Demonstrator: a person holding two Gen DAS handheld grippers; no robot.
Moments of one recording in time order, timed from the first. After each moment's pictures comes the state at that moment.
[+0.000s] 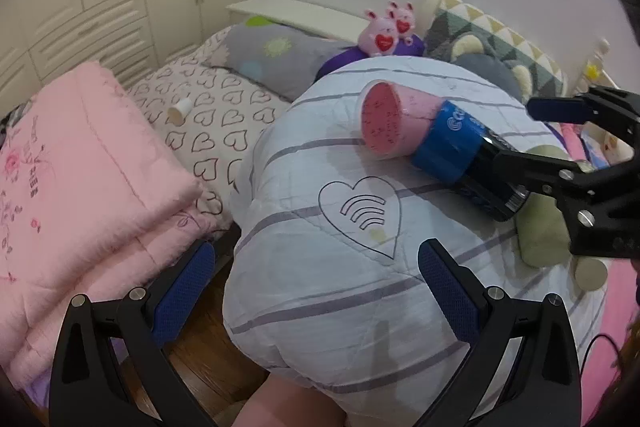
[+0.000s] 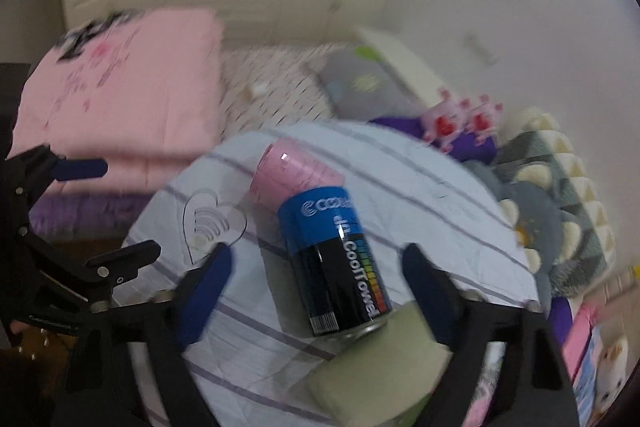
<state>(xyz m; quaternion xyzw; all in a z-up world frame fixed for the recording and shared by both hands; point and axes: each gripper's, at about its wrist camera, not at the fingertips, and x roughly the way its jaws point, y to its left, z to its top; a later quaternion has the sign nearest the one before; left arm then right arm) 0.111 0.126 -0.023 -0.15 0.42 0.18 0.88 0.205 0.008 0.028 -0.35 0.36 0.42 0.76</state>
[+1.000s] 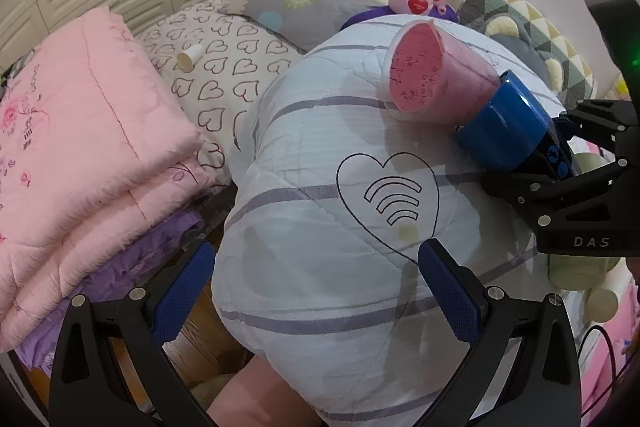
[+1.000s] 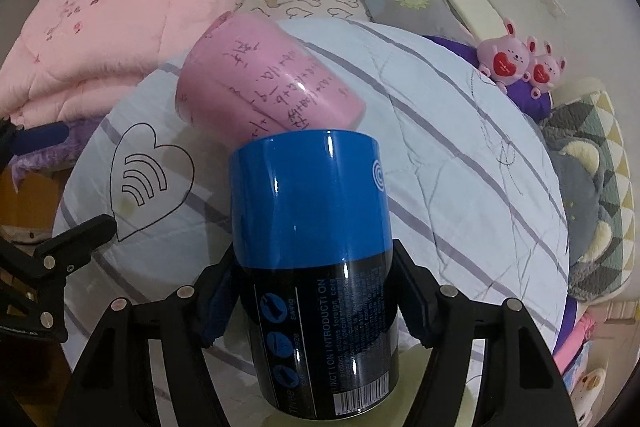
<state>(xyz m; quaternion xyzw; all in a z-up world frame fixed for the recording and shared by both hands) 0.135 0.140 -0.056 -0.20 0.48 0.19 0.83 0.246 0.039 -0.020 -0.42 0.46 0.40 0.67</state>
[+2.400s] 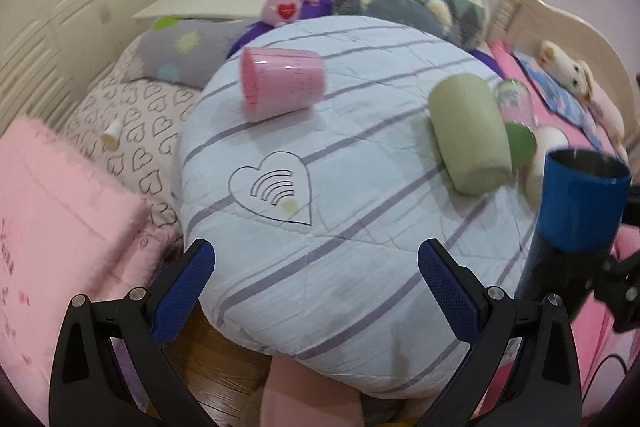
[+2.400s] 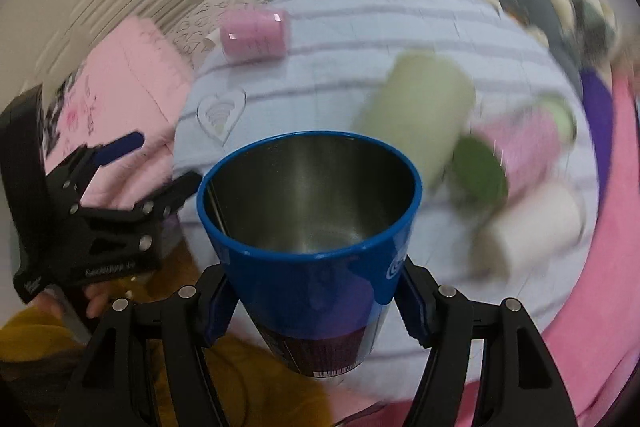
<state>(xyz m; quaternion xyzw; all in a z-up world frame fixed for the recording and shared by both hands) 0.118 0.090 -0.005 -0.06 0.47 0.00 0.88 0.162 -0.094 0.025 -0.11 0.61 0.27 0.74</state>
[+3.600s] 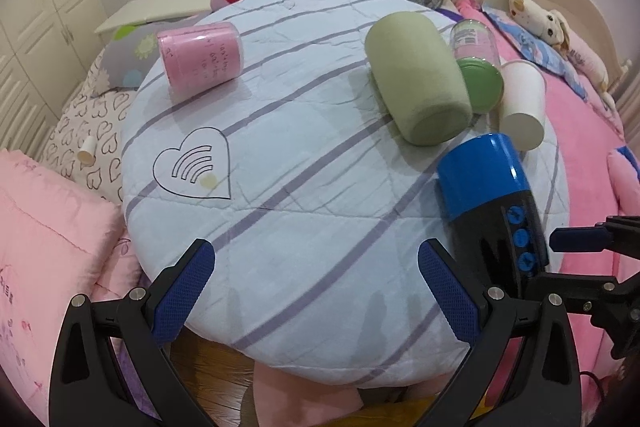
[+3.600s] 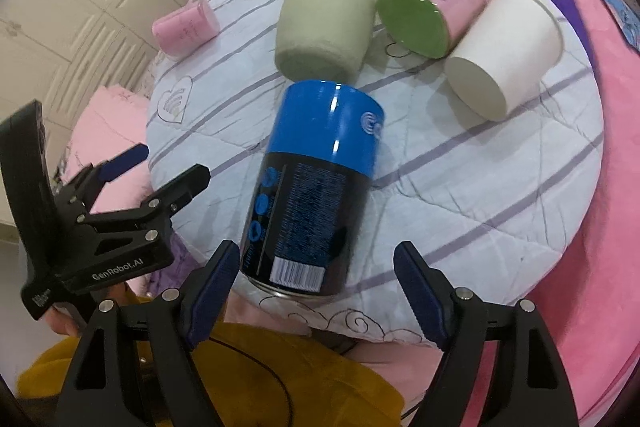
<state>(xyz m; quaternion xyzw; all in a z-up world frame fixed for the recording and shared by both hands) 0.116 0.036 -0.020 -0.02 0.50 -0.04 0.86 0.130 -0.154 -0.017 0.04 0.62 0.22 0.75</state>
